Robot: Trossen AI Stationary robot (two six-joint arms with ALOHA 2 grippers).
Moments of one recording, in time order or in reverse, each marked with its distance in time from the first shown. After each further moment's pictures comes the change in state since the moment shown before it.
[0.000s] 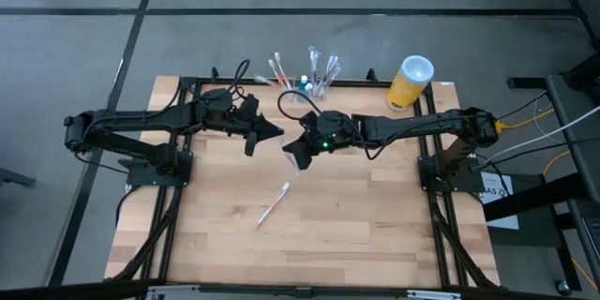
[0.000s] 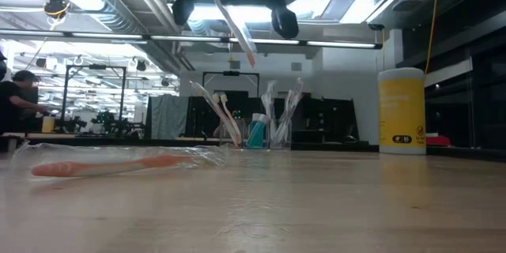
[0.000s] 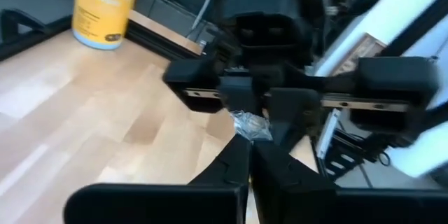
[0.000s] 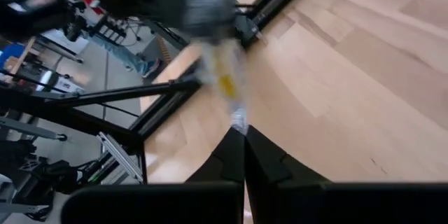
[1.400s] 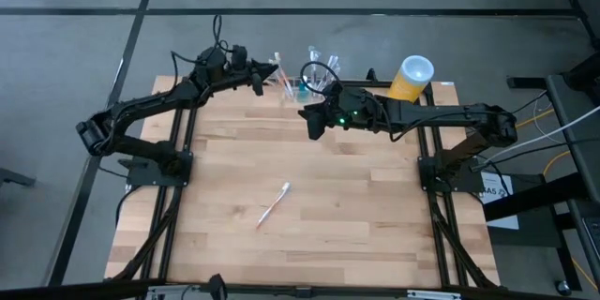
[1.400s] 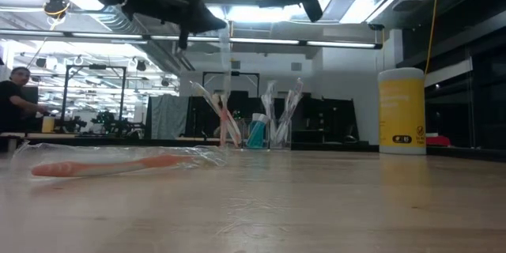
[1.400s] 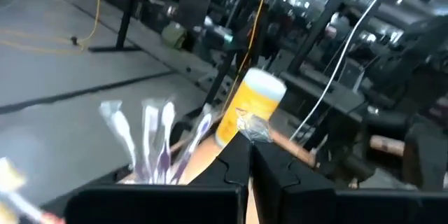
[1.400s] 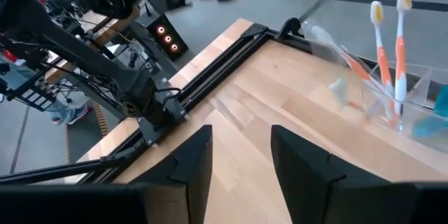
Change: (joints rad) left arm 0.499 0.174 0.007 0.355 0.043 0.030; right arm -0.090 -0.168 0.000 -0.118 0.274 -0.133
